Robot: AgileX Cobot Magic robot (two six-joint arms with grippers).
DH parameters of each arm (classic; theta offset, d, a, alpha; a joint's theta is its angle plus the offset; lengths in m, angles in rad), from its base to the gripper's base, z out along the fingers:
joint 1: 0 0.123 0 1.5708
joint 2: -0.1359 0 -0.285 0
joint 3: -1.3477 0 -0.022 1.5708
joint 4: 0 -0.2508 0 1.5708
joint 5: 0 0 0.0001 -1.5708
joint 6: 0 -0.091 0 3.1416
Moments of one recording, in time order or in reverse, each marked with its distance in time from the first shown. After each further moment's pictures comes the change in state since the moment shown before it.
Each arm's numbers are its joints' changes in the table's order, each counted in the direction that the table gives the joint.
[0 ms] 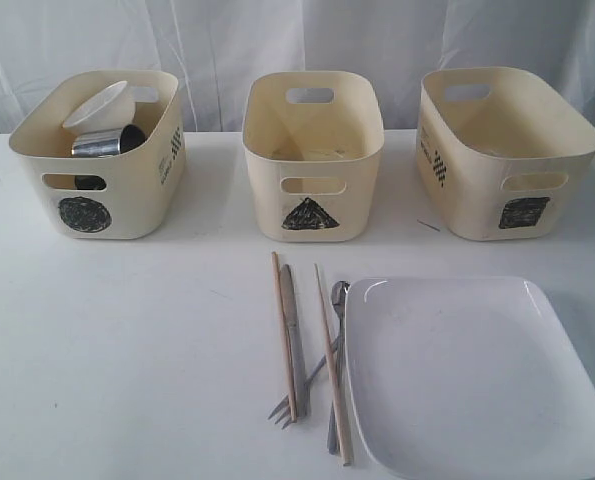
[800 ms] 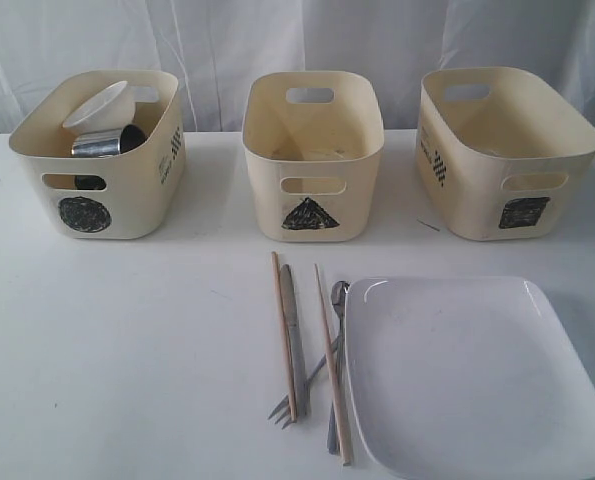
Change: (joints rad) left arm 0.000 0.081 -0.206 0.109 -0.375 -0.119; right arm 0.000 0.000 0.000 0.000 0.000 0.000
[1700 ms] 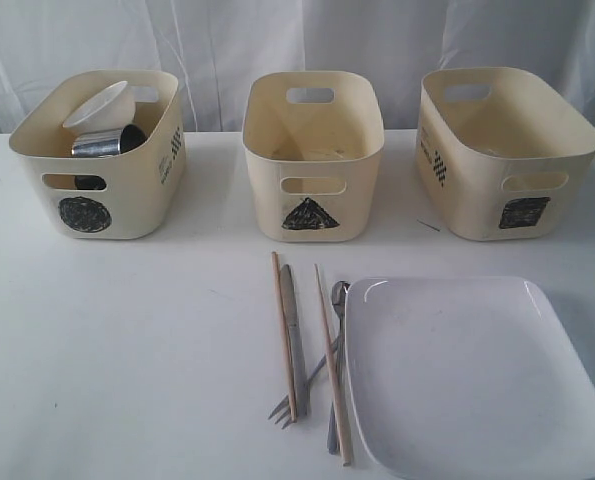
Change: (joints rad) left arm 0.000 0.166 -0.510 -0.011 -0.396 0.002; right arm 0.000 0.000 0.000 0.000 0.000 0.000
